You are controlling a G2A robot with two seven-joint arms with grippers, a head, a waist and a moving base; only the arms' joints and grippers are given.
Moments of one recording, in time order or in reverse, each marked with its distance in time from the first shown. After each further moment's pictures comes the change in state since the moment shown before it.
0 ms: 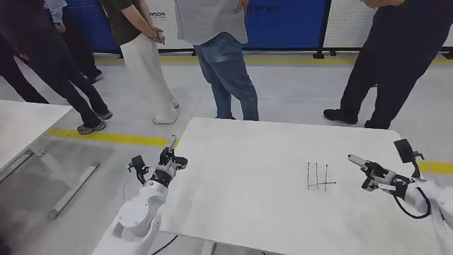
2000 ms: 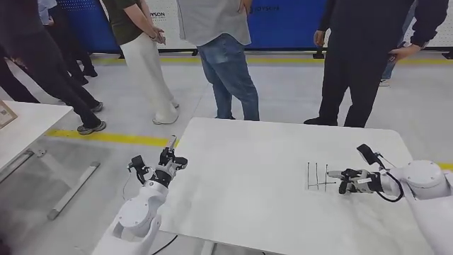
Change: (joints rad) left arm 0.000 0.000 0.000 0.000 0.000 0.000 0.000; right arm 0.367 -0.047 -0.342 0.595 0.054 -0.125 0.188
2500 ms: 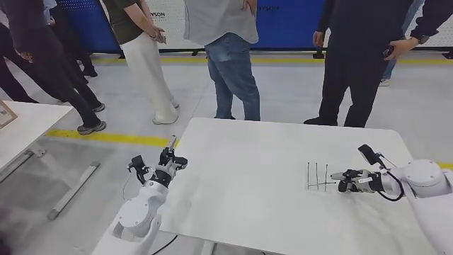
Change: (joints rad) left arm 0.000 0.000 0.000 0.000 0.000 0.000 0.000; right arm 0.025 0.001 -0.027 0.040 -0.007 -0.006 -0.004
